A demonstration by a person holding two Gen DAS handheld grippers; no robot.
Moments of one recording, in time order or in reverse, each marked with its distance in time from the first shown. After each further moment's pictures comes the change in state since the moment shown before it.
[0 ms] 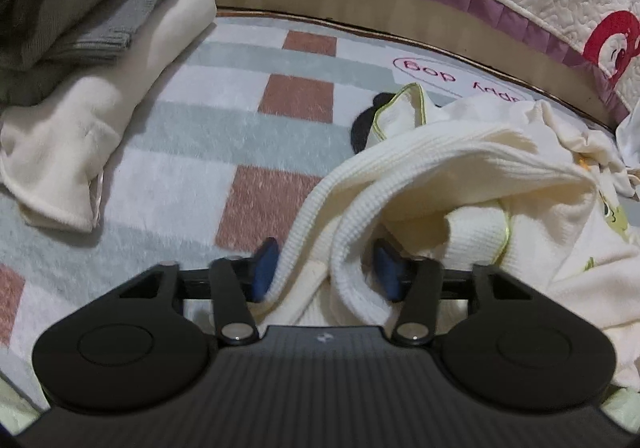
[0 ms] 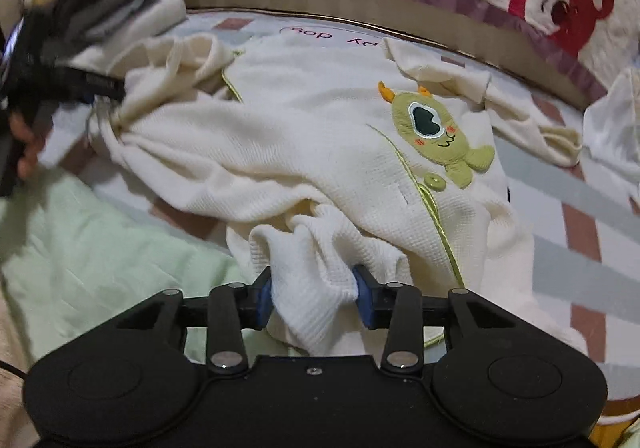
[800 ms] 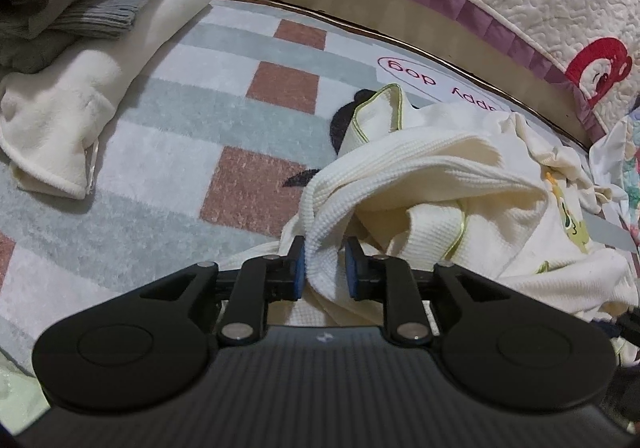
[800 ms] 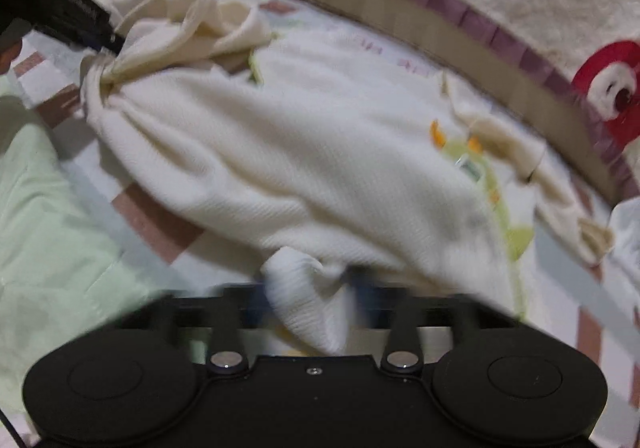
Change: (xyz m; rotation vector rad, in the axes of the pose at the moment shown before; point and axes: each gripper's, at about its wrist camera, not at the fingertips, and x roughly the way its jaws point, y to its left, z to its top) left arm -0.020 0.005 -0.001 -0.098 0.057 -0.100; right arm 0.051 0.014 0.031 -0.252 -0.028 -0.017
